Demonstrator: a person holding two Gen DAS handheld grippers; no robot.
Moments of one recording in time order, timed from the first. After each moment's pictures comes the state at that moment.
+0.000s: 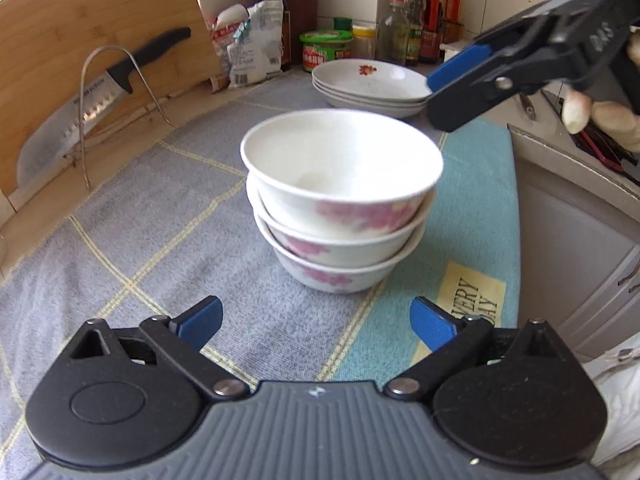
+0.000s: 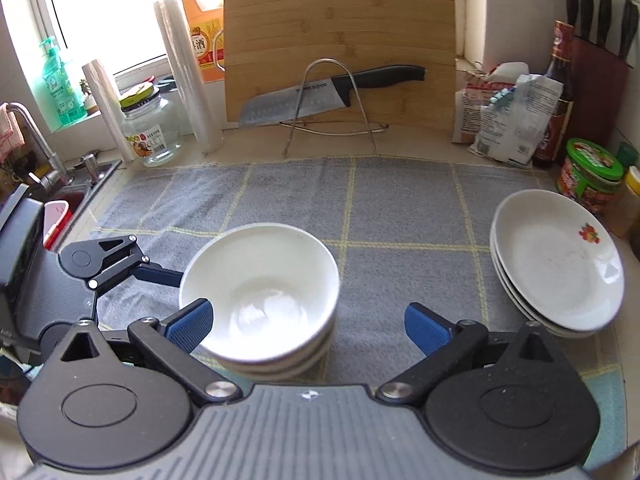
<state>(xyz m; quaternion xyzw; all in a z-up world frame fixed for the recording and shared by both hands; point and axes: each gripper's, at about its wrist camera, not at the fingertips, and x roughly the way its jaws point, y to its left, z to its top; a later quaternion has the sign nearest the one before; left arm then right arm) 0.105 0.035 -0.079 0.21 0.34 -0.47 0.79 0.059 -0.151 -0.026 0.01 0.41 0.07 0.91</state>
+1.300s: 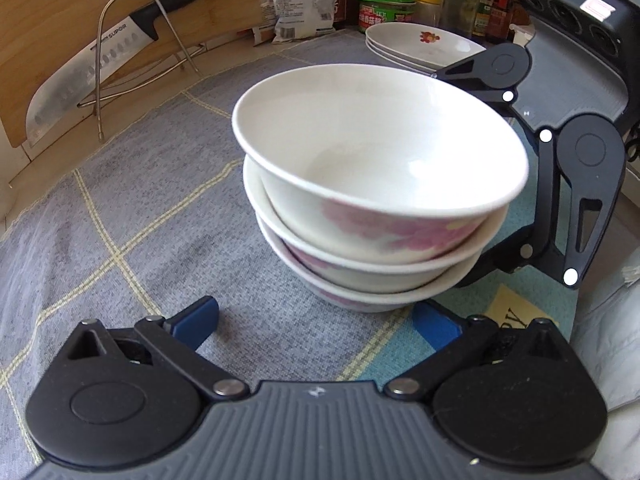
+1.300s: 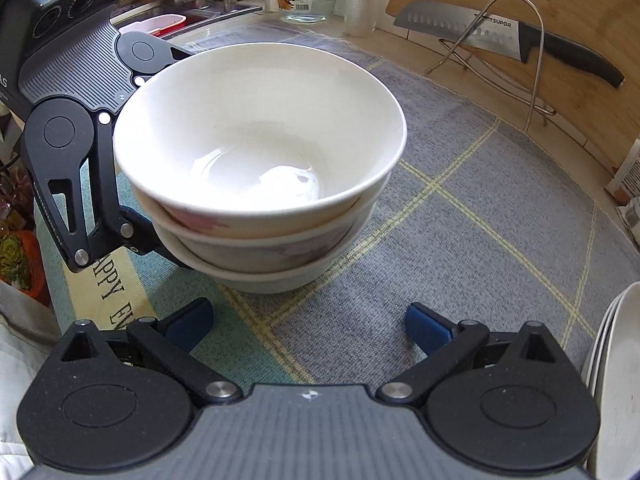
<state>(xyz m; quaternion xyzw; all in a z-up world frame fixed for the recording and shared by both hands) 0.126 -0.002 -0.100 0.20 0.40 -0.38 0.81 0.111 -0.160 -0.120 -0.21 0.44 0.32 0.81</state>
